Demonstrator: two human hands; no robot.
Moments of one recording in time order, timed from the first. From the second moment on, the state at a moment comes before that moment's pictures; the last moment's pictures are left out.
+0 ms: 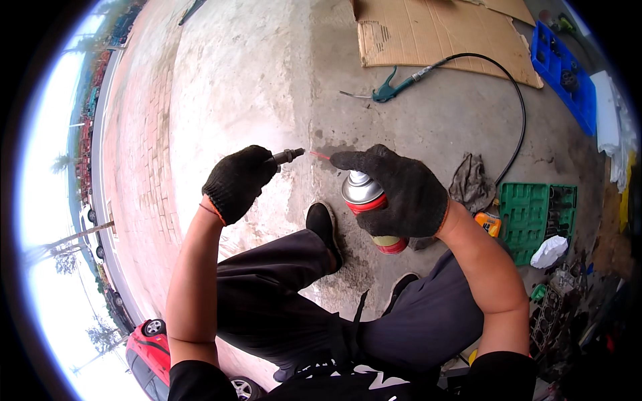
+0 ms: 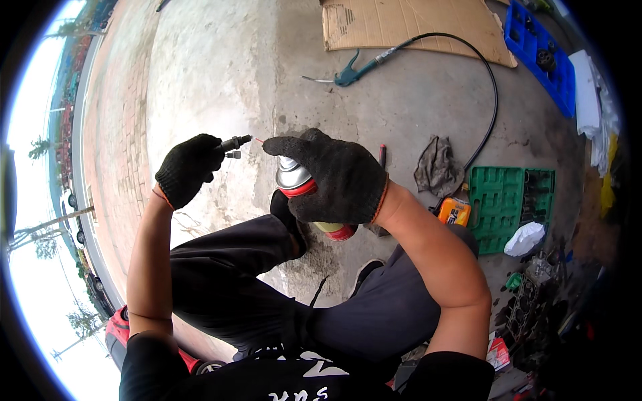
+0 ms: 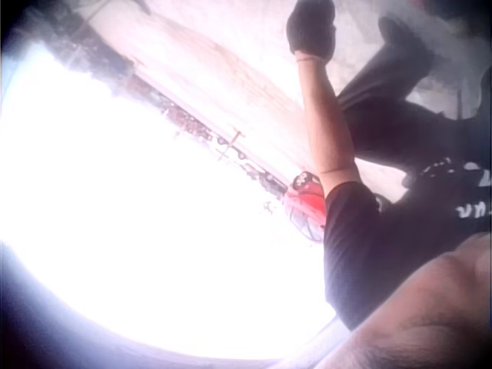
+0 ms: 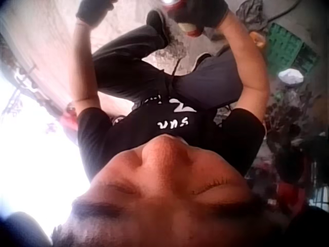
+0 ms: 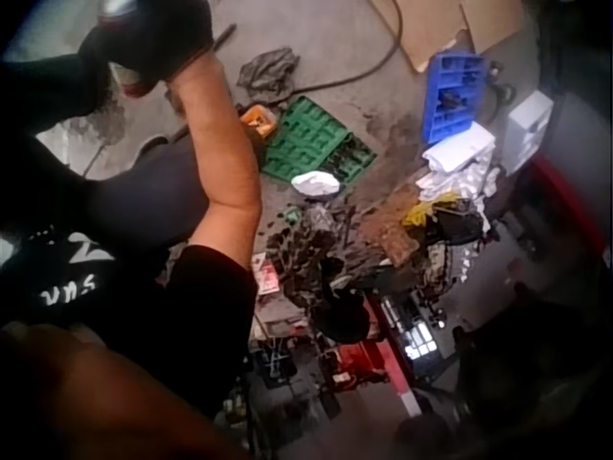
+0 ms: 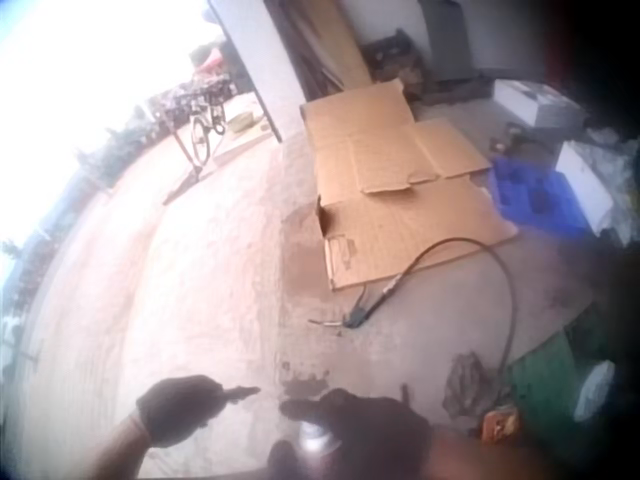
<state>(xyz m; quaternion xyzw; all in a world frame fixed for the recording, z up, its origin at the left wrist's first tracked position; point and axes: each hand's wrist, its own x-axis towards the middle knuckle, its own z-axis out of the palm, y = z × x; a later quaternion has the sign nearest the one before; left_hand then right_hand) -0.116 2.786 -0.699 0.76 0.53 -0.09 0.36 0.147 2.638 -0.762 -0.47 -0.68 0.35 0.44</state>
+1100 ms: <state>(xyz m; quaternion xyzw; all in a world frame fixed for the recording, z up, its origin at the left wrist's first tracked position) -0.281 2.795 -0.740 0.40 0.61 0.00 0.69 0.280 2.827 -0.977 -0.63 -0.76 0.13 -0.08</state>
